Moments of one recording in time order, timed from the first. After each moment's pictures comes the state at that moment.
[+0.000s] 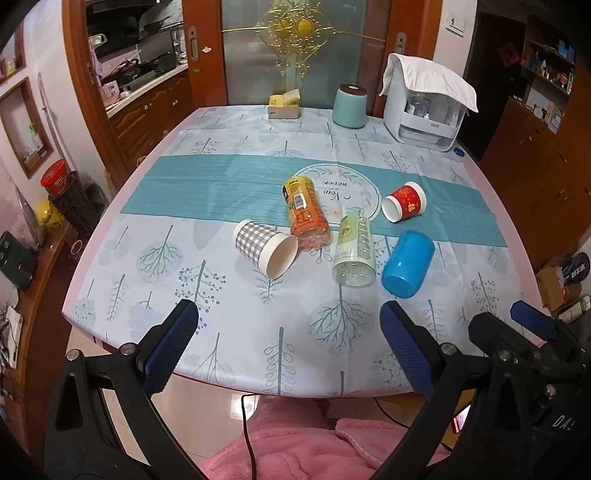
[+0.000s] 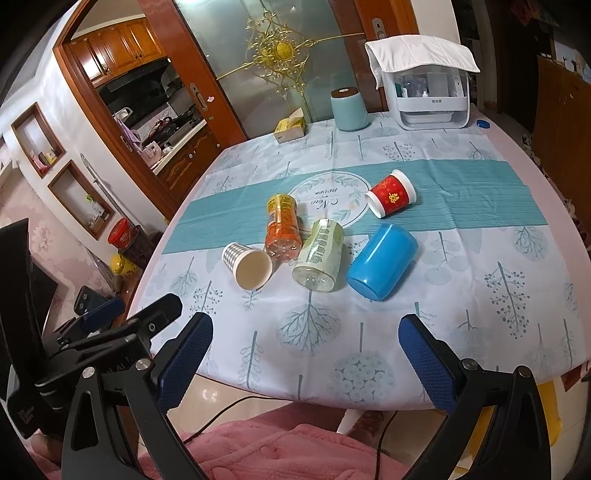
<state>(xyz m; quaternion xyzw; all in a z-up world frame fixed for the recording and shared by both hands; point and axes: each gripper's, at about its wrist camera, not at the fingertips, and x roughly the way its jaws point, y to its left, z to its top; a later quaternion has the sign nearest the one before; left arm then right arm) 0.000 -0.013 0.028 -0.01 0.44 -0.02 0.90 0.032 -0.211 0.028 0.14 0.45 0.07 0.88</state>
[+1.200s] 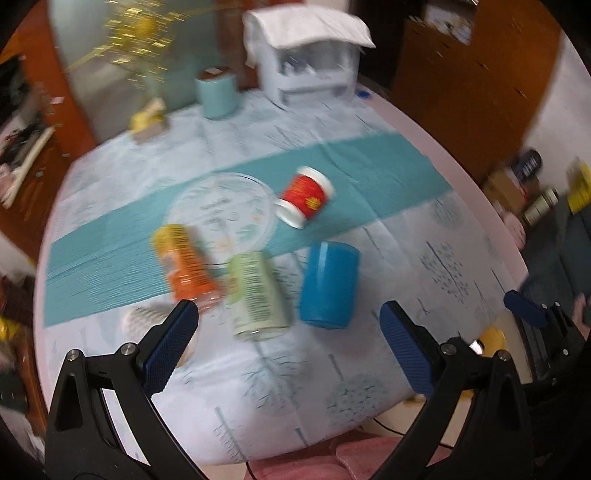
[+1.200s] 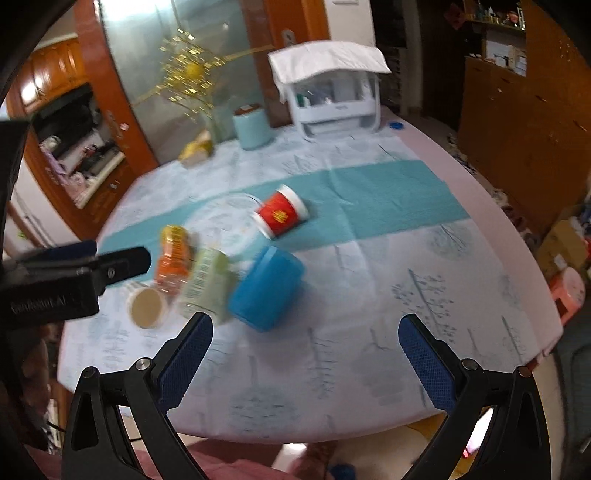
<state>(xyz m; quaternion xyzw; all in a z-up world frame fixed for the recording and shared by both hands) 0.130 -0.159 0.014 0.12 0.48 -0.22 0.84 0.049 -0.314 -0.013 0.14 0.44 -0.10 0.88</state>
